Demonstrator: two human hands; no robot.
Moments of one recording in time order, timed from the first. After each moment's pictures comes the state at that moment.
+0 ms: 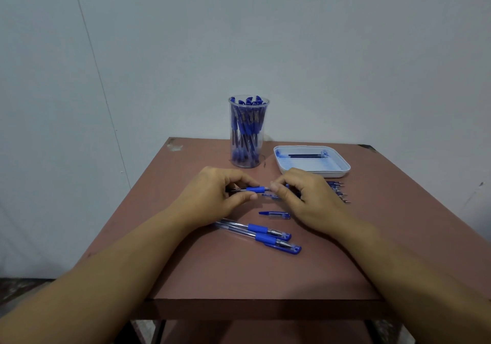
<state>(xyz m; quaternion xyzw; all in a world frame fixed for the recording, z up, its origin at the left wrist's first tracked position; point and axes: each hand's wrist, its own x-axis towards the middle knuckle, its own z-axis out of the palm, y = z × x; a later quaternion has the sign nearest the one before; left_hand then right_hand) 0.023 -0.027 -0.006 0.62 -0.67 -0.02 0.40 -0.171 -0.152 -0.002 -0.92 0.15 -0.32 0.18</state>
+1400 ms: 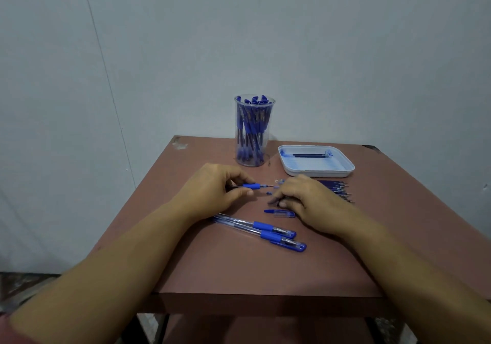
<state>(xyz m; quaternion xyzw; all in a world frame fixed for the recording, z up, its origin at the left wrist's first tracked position) 0.033 -0.027 -0.002 0.67 -0.65 -0.01 0.36 -0.171 -0.156 0.004 -0.97 0.15 -0.14 0.15</state>
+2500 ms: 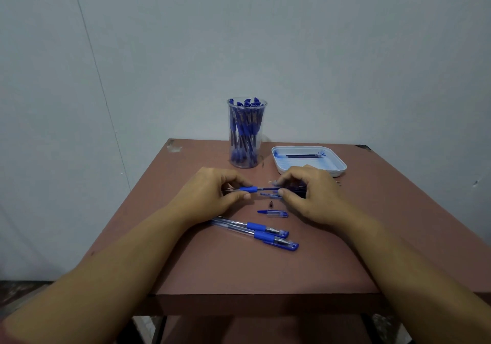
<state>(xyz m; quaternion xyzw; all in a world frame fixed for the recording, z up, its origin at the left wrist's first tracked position) 0.024 -0.025 -0.002 0.66 -0.65 -0.02 0.37 -0.181 -0.166 0.001 -0.92 0.19 -0.29 0.17</state>
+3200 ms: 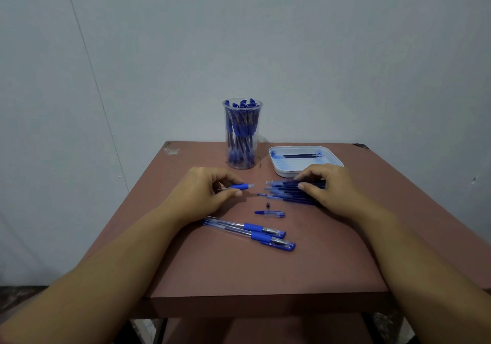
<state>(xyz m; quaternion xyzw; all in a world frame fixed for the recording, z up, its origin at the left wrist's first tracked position) 0.032 -0.026 -0.003 0.67 -0.63 -0.02 0.38 -0.204 -0.203 -0.001 -0.91 0.26 -0.28 0.18</state>
